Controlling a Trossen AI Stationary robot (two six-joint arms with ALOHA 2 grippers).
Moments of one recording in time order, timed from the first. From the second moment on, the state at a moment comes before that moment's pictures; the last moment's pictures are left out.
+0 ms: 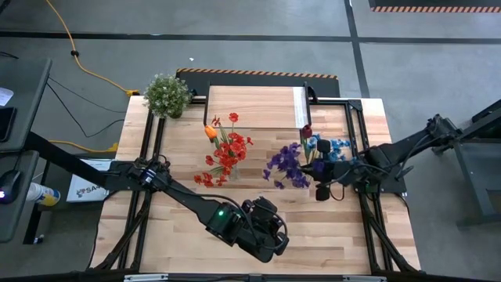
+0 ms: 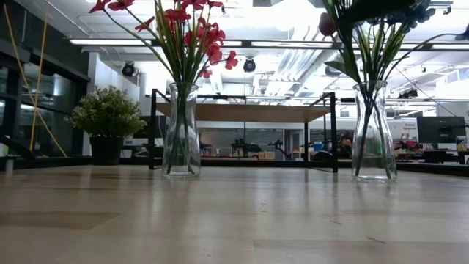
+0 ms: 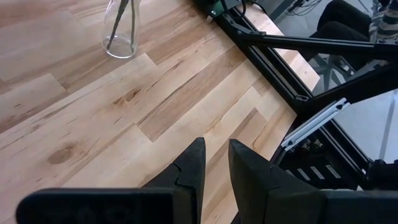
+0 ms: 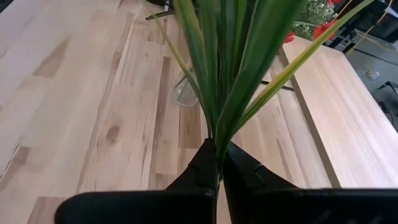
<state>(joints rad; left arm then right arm) -0.53 2.20 2.30 -0.96 -0.59 -1.24 0.41 0.99 0.83 -0.46 0.54 0.00</state>
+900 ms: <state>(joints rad) -0.53 2.20 2.30 -0.97 -0.59 -1.23 0.40 0.99 0.83 -0.49 0.54 0.00</state>
